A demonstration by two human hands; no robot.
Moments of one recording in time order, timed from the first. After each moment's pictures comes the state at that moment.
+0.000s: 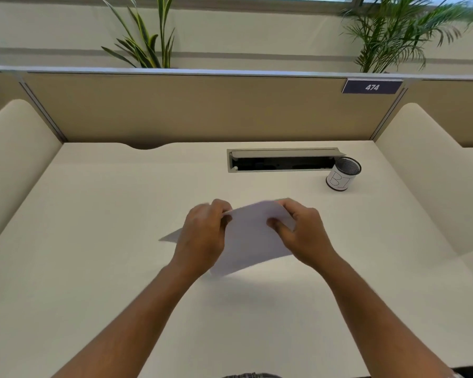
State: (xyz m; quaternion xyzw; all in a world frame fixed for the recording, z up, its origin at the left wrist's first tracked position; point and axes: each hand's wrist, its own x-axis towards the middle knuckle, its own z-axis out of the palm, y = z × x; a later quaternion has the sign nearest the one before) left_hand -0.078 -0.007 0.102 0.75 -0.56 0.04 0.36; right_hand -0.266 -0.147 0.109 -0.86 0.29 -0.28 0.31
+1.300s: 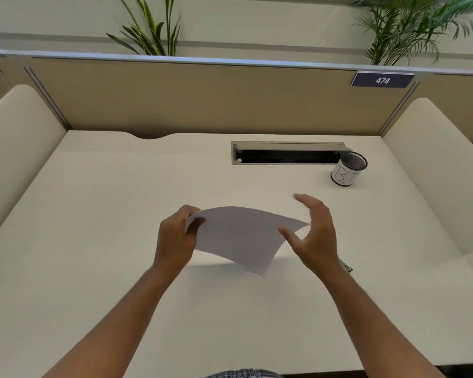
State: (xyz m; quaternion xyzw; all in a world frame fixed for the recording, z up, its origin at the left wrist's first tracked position) left_hand -0.050 0.027 0.067 0.78 -0.43 -0.02 0.46; right_hand -0.291 -0.145 0.068 -0.83 0.35 -0.35 0.27
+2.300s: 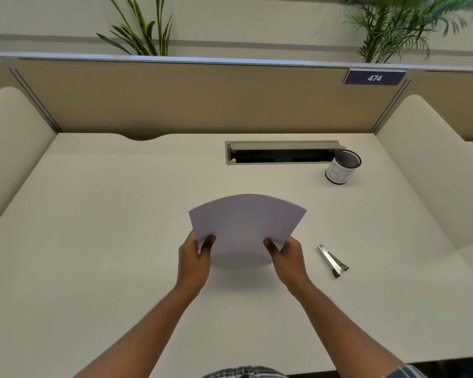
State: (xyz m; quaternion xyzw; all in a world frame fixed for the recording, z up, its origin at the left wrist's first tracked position) left_hand -0.102 0.018 0.030 0.73 -0.26 -0.23 0.59; right_hand -0.269 -0.114 0.008 -0.65 0.46 -0.29 0.53
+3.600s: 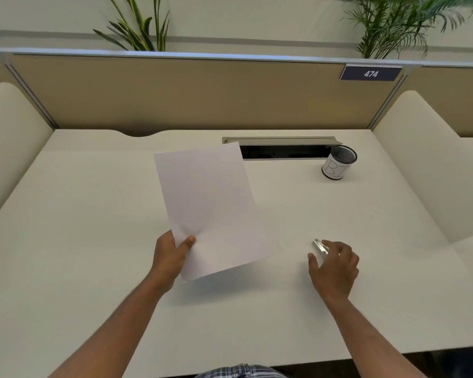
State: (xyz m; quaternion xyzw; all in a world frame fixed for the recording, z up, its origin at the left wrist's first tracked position) left_hand -0.058 0.040 0.006 0.75 -0.17 -0.33 0.56; right_hand -0.374 -0.149 -0.056 -0.73 0.65 -0.18 0.12
